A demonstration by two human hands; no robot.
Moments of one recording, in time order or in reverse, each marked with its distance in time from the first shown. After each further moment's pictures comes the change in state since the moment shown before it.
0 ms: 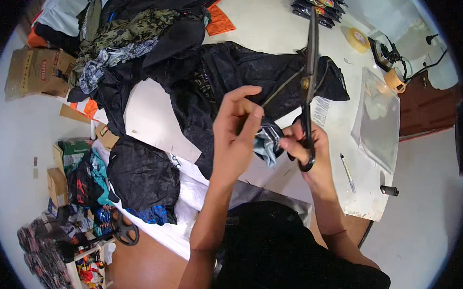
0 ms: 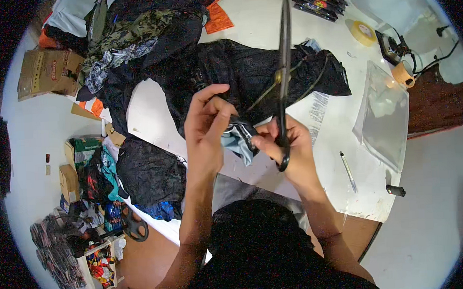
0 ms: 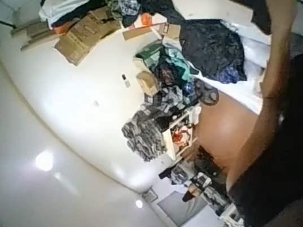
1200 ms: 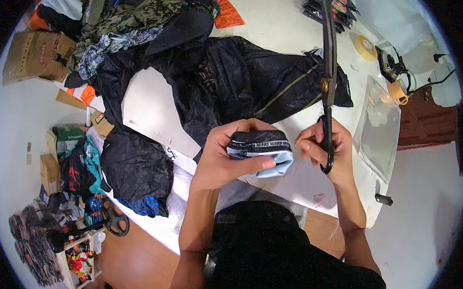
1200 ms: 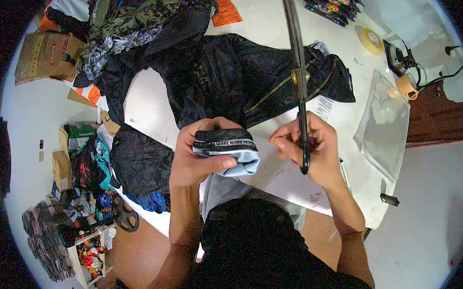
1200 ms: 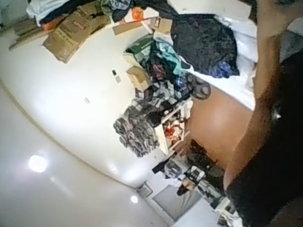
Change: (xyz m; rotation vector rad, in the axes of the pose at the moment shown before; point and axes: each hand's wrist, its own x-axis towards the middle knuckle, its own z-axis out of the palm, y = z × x) left_hand -0.016 0.013 -0.035 -0.273 -0.246 -0.166; right_hand 0.012 -0.028 -0.023 -0.273 -0.132 0.007
